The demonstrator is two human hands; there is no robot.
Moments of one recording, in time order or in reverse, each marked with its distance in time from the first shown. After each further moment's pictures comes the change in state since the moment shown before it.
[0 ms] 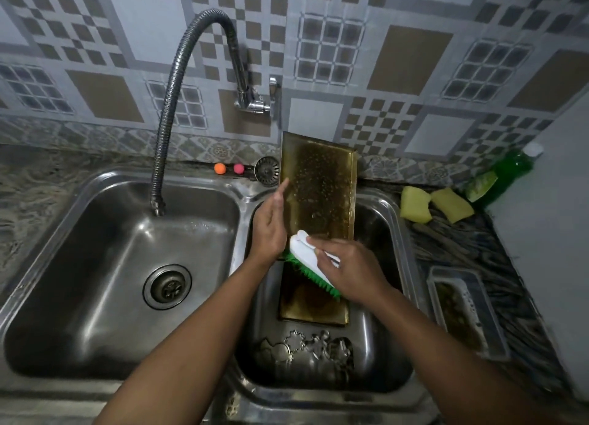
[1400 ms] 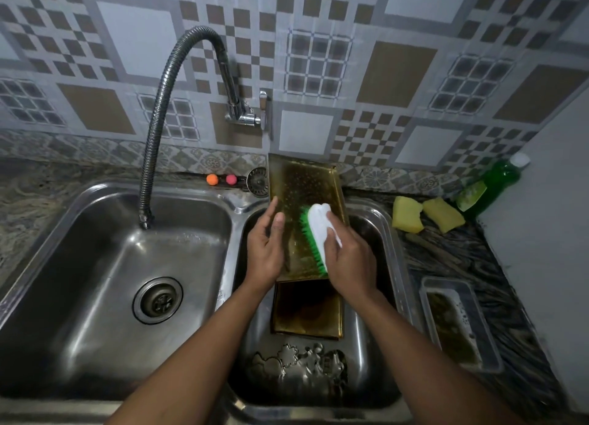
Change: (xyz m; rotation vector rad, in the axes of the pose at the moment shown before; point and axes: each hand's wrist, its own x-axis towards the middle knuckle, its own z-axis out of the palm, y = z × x) left_hand -0.025 0.019 0.010 -0.084 0.067 -0.123; right_hand 0.017 0.010 0.008 -0.043 0.364 0.187
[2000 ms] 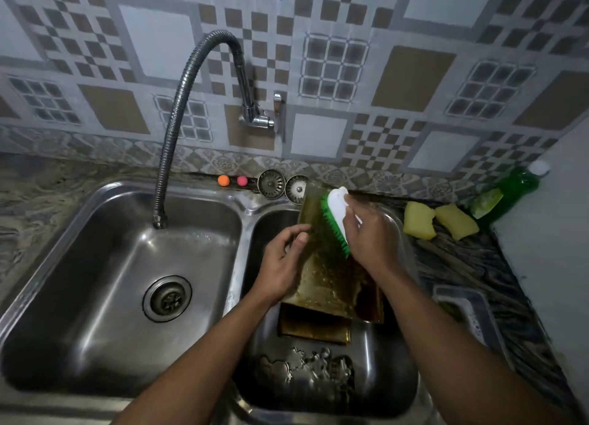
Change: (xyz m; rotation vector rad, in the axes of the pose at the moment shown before) left_hand -0.007 -0.013 -0.007 0.018 -0.195 -0.073; right_hand 0.059 0.004 -0.014 -0.109 0.036 -0.066
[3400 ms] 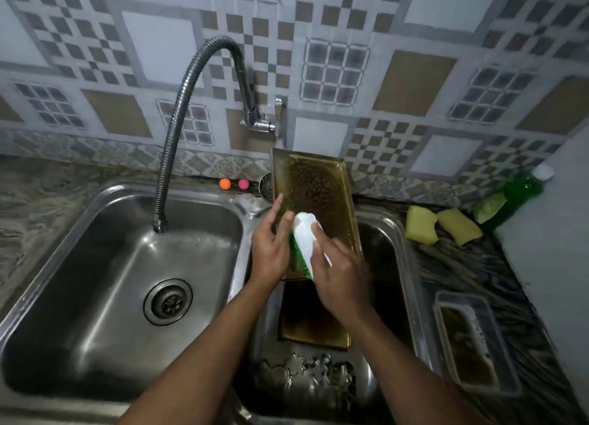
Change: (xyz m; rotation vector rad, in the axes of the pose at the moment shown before) left_hand 0.022 0.026 -0.002 0.072 0.243 0.062; right_hand -0.064 -0.040 0.019 0.191 0.028 -0.130
